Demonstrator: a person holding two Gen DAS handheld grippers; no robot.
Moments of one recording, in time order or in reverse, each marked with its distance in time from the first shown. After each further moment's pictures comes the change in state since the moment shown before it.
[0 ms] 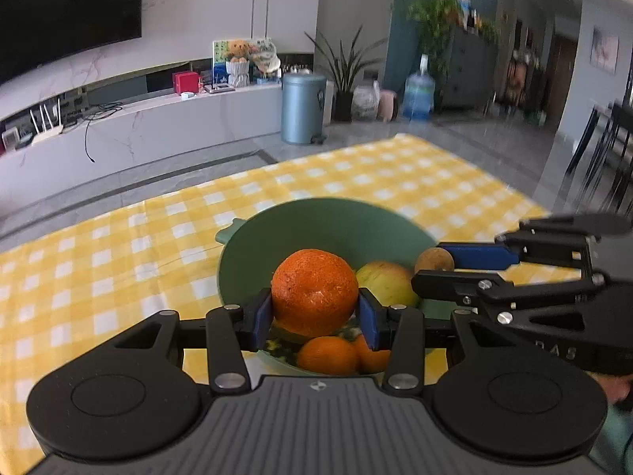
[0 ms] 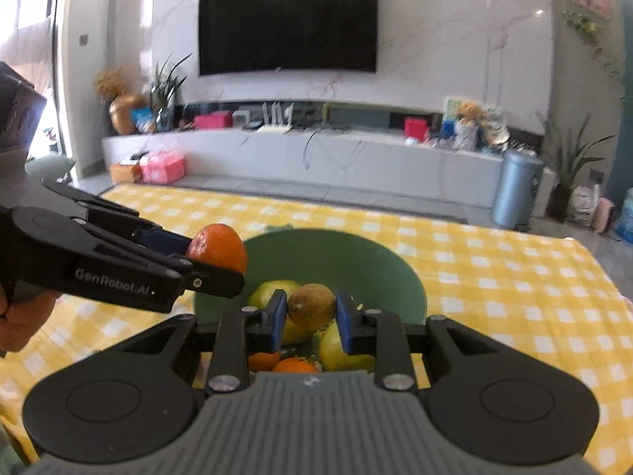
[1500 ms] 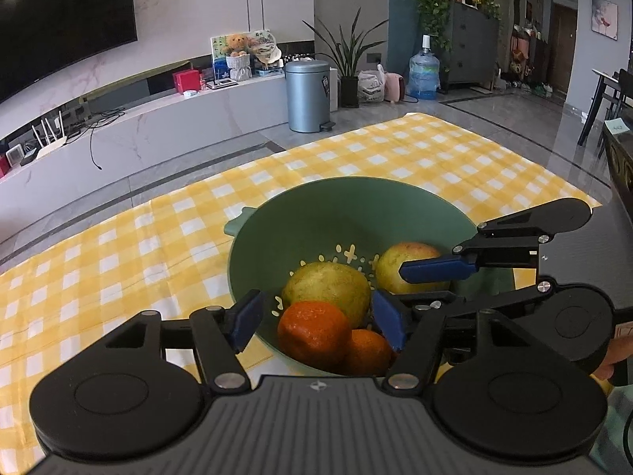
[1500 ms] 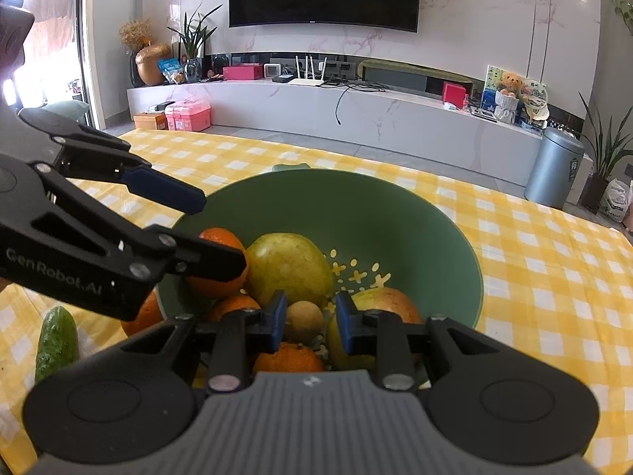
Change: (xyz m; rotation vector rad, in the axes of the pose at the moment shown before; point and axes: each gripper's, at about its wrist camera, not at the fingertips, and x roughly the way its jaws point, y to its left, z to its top) left arm 0.015 0.006 -0.005 0.057 0.025 0.040; right arm 0.074 -0.003 -0.014 -0.071 0.119 0.071
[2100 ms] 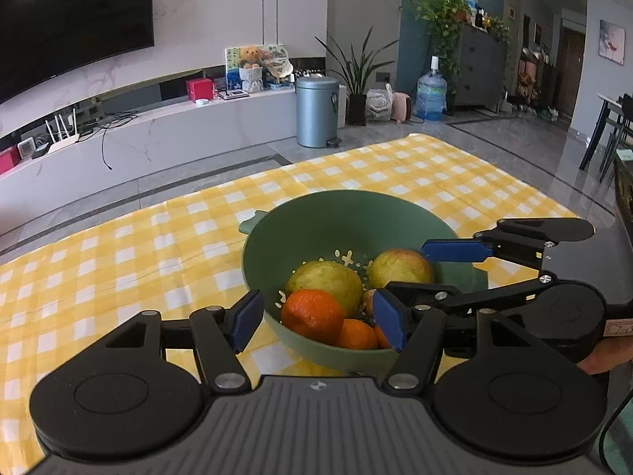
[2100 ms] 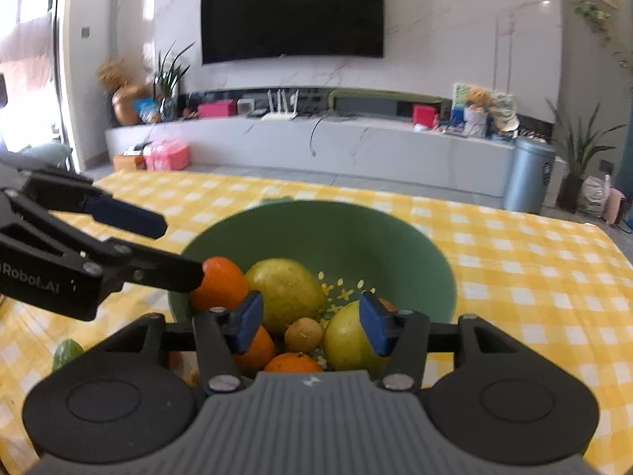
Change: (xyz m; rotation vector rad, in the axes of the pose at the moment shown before) left arm -0.039 0.001 -0.011 -0.065 -0.053 0.003; right arm -0.029 0.008 -0.008 0.086 -0.124 -0.073
